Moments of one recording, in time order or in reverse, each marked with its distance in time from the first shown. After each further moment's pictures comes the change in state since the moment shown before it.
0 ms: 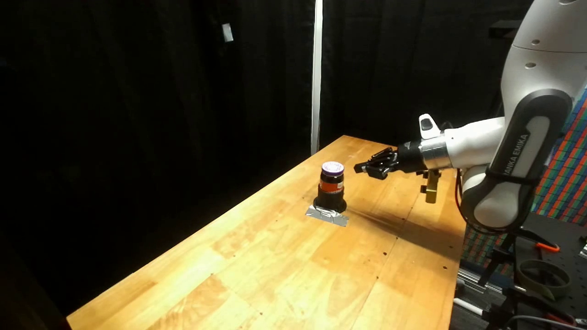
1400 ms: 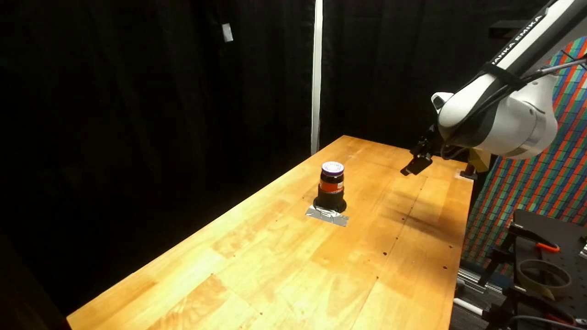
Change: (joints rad) arm 0.411 -0.402 -0.273 -0.078 1.196 -0.734 -1.113
